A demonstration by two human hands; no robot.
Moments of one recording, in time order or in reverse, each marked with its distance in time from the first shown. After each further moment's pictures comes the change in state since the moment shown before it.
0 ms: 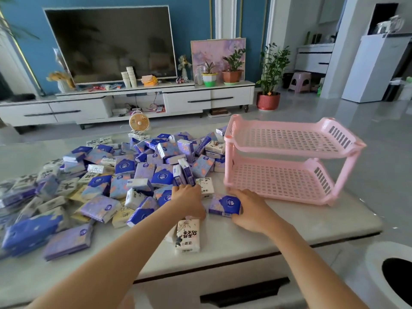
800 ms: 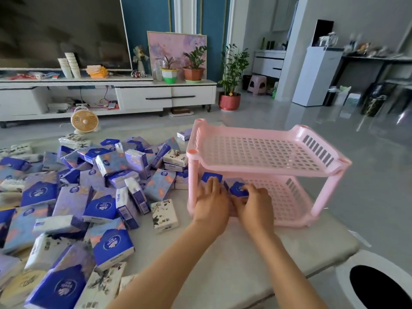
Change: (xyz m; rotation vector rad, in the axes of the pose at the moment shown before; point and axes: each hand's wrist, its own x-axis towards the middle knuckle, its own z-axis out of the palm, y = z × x) left_hand 0.090 0.114 0.013 -0.140 0.443 0.325; right_hand 0.055 0.079 -0.003 0.037 0.585 0.544
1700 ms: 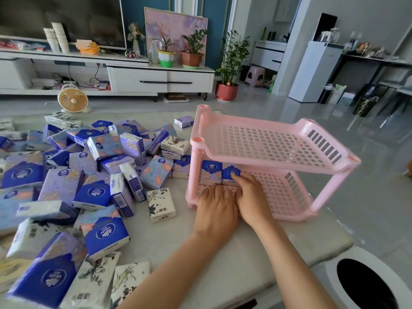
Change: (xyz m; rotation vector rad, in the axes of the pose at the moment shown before) left_hand -0.017 0.010 0.030 -0.050 0.347 0.078; right_hand 0.015 0.004 0.009 -0.028 -0.189 -0.217
